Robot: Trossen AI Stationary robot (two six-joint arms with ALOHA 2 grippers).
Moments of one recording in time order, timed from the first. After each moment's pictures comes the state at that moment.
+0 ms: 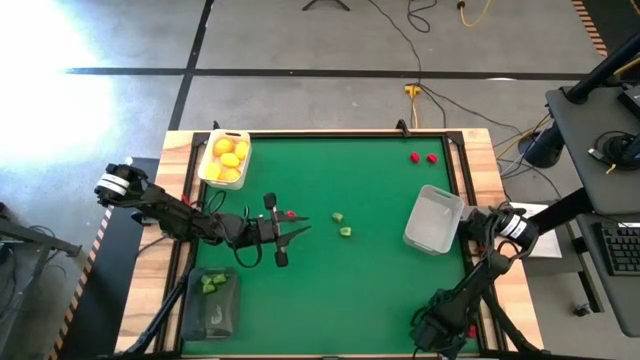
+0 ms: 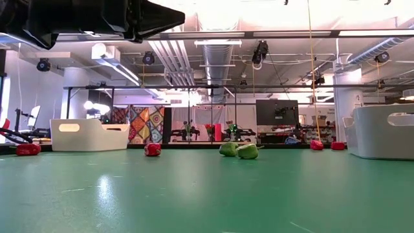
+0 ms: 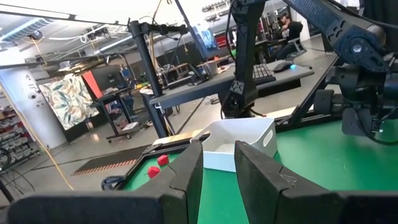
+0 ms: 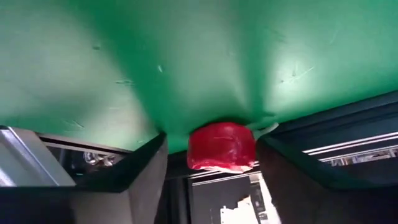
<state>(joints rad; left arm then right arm) -0.30 1.43 0.46 1.08 -0.49 0.35 0.94 1.94 1.04 -0.82 -0.81 1.46</state>
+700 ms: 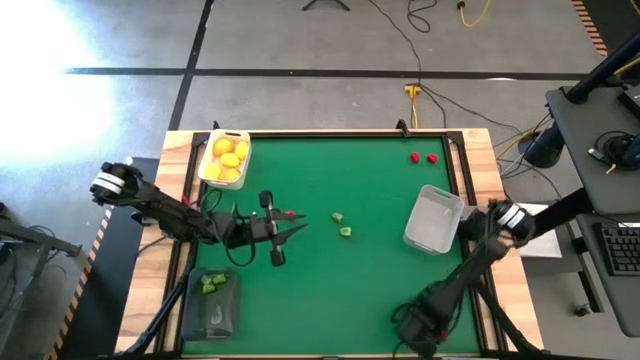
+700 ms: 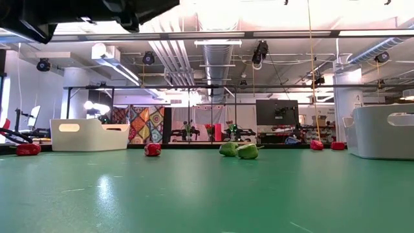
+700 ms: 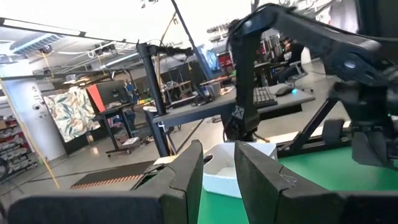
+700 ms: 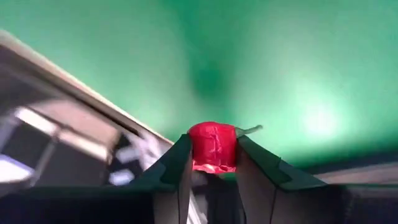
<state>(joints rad) -0.32 1.38 0.46 1.13 -0.49 0.36 0.81 1.89 1.17 -0.84 -0.62 1.43</state>
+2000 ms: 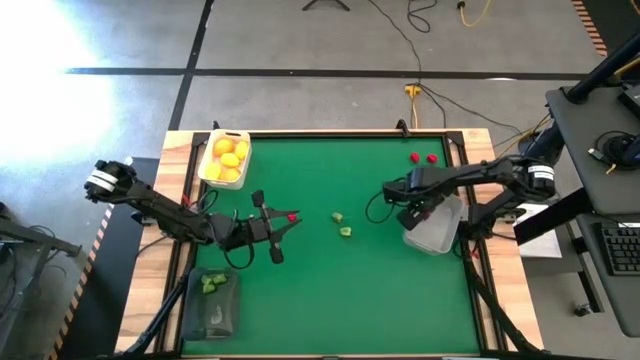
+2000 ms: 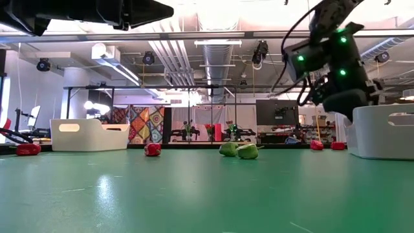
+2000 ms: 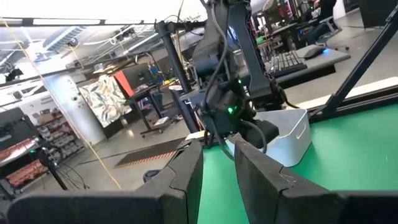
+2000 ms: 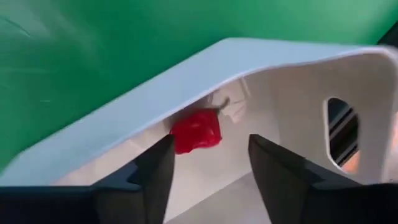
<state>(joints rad) -0.36 1.31 0.46 0.97 -0.67 0.46 -0.23 1.49 0.84 -1.20 0.13 0.71</state>
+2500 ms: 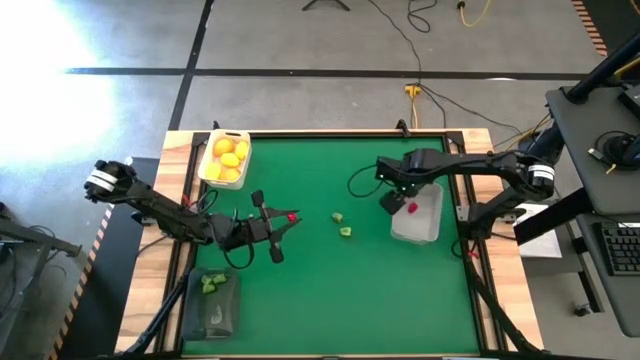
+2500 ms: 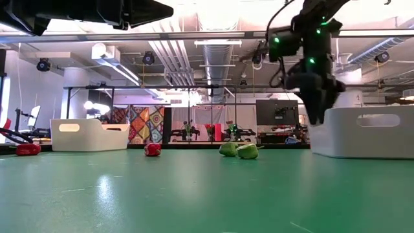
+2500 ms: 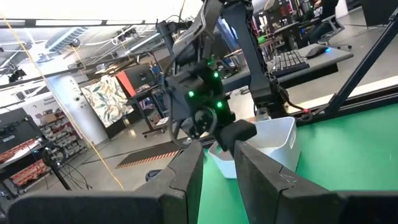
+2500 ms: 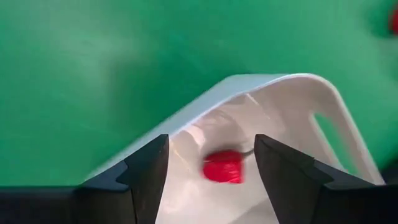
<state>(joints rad) -0.36 1.30 0.46 0.96 -0.67 0.46 -0.34 1.50 1.00 -1.03 0.10 0.51</state>
